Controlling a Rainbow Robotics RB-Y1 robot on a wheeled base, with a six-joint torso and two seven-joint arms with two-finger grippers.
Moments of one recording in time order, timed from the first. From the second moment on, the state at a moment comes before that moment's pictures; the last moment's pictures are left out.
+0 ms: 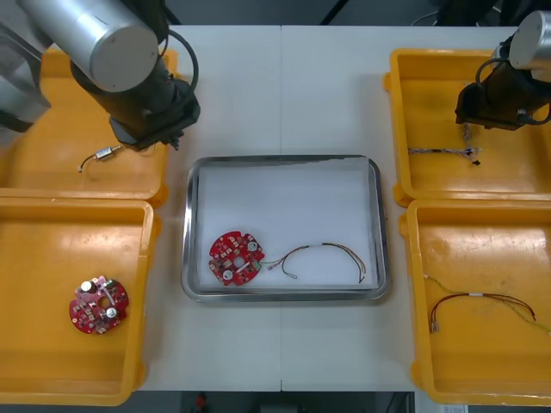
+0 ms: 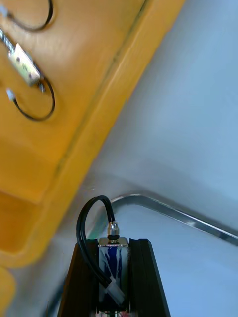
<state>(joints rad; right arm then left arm) -1.23 -0.64 0.39 -0.36 -0.81 1.01 1.44 -0.98 0.72 -0.53 -1.65 0.80 1.67 -0.21</state>
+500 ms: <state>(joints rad) -1.23 -0.62 0.39 -0.33 -0.79 0.95 1.44 -0.86 0.55 -0.57 -1.75 0.55 1.74 -0.10</state>
